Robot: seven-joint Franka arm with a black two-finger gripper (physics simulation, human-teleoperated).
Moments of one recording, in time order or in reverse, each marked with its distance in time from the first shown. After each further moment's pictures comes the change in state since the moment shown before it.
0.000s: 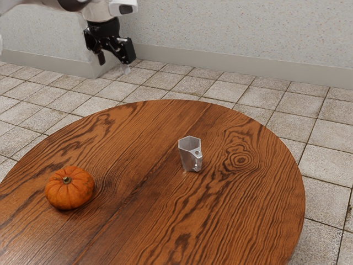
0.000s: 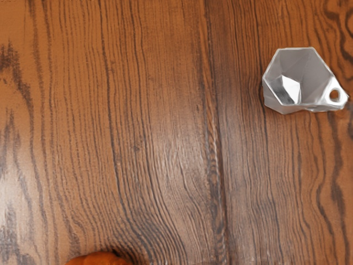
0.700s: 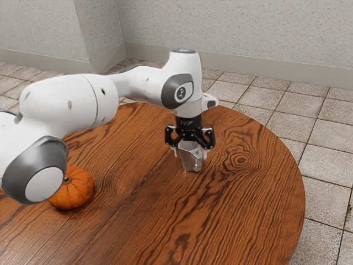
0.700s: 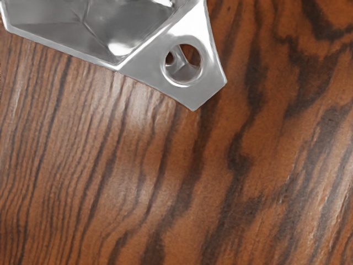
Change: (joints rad) arm 0.000 0.463 -0.167 -0.028 -0.290 0.249 -0.495
